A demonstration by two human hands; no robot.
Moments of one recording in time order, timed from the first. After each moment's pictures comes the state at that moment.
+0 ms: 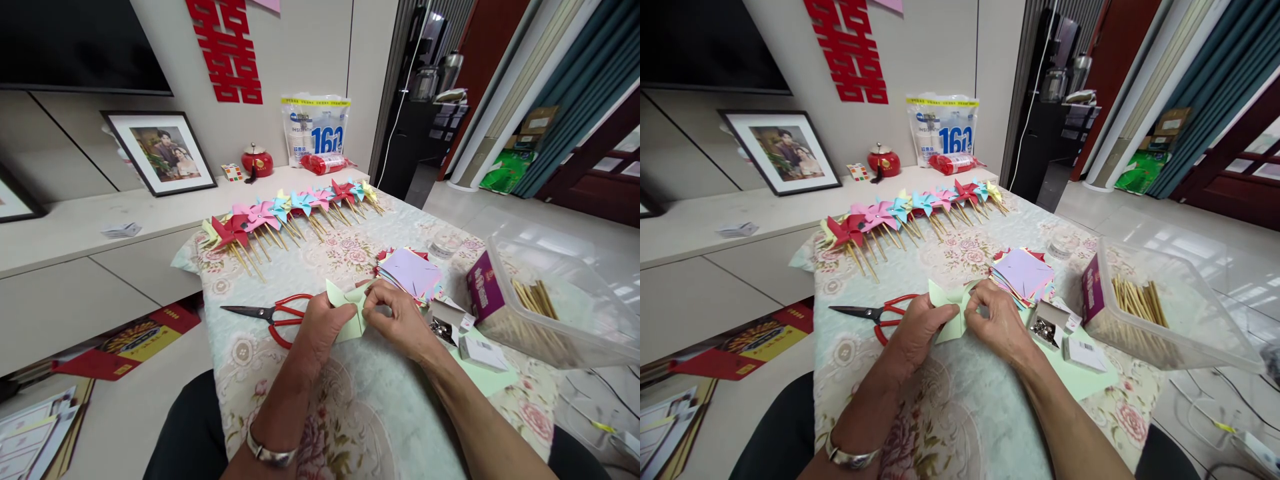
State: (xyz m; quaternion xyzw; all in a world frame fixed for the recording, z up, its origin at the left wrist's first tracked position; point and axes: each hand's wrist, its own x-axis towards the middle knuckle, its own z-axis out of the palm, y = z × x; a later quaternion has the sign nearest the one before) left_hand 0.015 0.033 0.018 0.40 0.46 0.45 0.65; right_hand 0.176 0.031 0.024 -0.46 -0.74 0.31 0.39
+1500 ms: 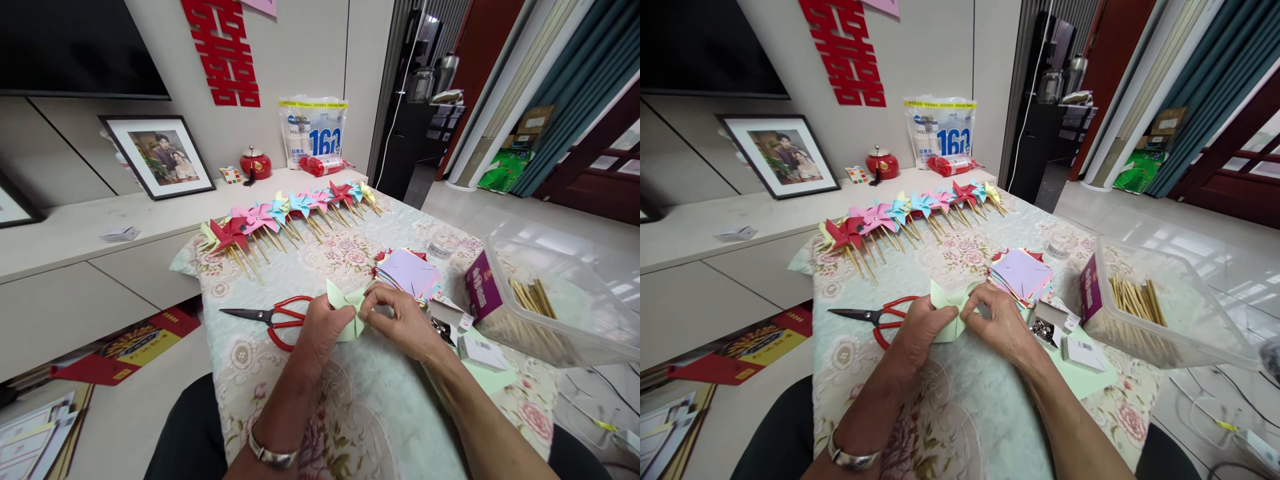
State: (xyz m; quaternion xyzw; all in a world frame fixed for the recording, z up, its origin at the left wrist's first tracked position) left_hand 0.017 0.032 0.014 0.43 0.48 0.44 0.62; right_hand 0.179 0.028 0.033 -0.47 -0.72 0.35 0.38
